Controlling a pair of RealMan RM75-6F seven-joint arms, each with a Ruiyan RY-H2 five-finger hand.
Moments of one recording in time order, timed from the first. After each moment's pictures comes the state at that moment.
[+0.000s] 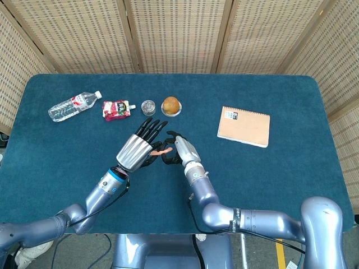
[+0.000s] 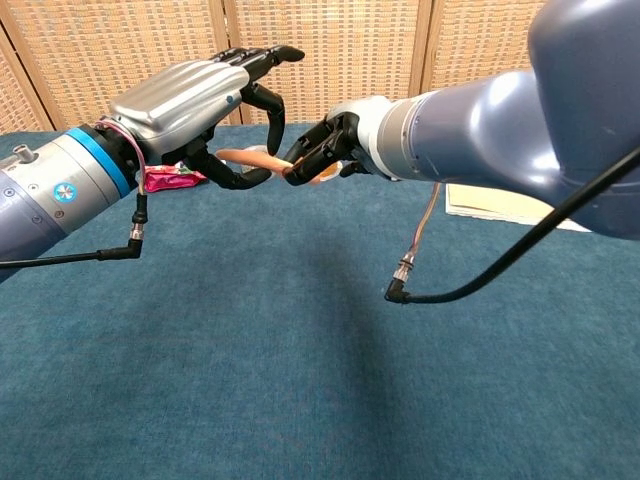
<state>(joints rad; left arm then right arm) -0.78 -1.73 -0.19 -1.21 1.59 1.22 0.19 1.08 -1.73 0.56 -1.63 -0.19 1.03 -0.30</state>
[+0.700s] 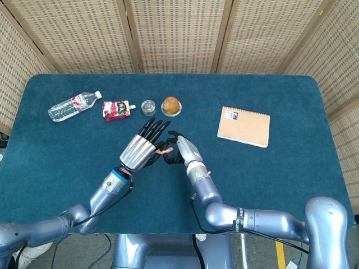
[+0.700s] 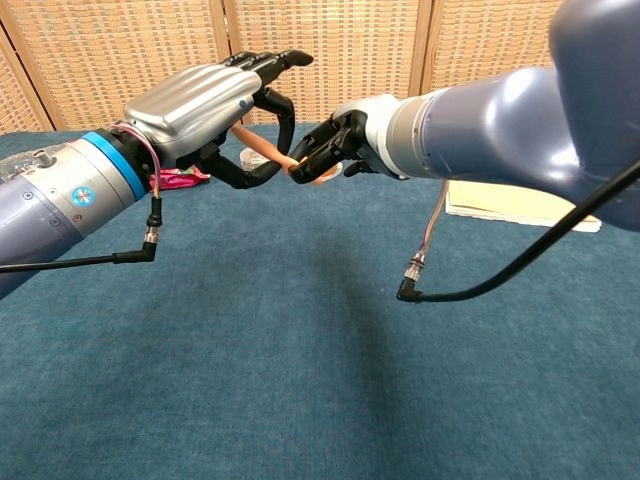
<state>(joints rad) -0.80 -1.75 -0.19 -1.21 1.56 1.22 0.23 1.07 -1.70 0.55 -1.64 -0.19 1.01 -0.27</state>
